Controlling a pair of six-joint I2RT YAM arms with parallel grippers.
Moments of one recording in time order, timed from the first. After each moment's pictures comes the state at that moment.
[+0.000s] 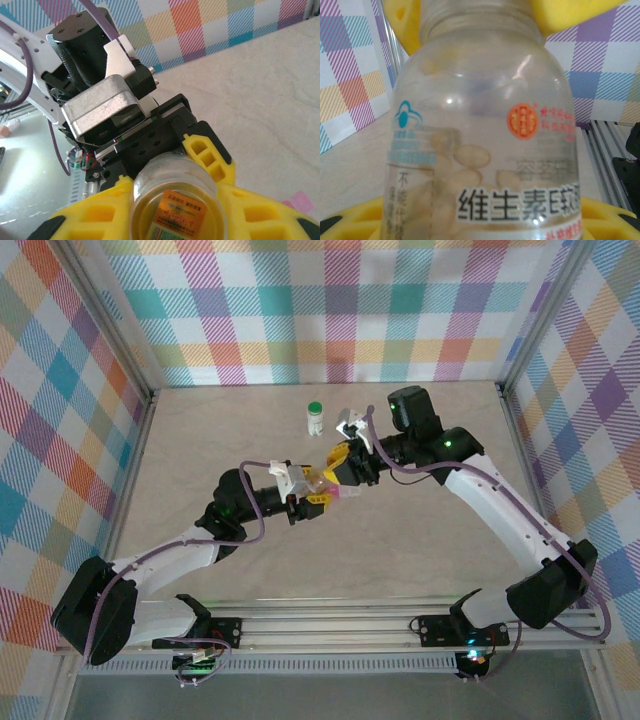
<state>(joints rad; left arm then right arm) -0.62 1.21 0.58 0.62 0.63 0.06 0.57 1.40 1.46 -0.73 -0.88 -0.25</state>
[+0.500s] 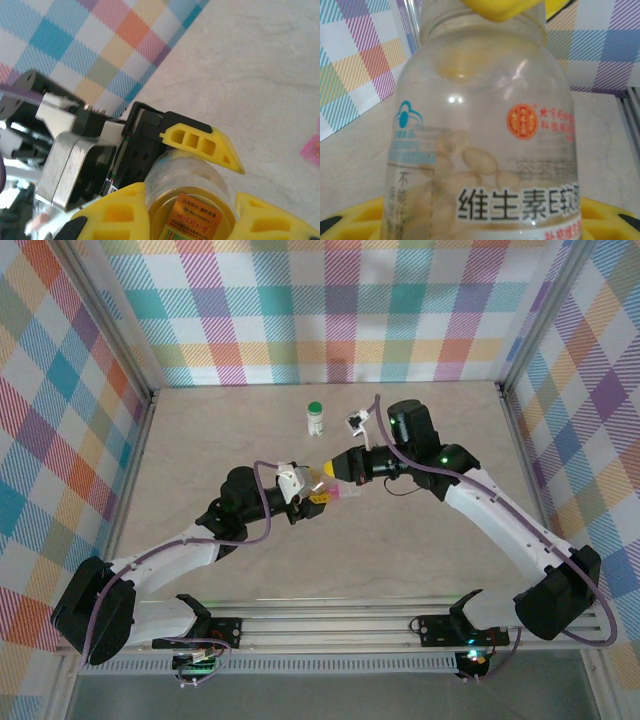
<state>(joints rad) -0.63 1.21 0.61 0.44 0.50 0.20 0.59 1.33 1.28 -0.51 -0.68 0.42</state>
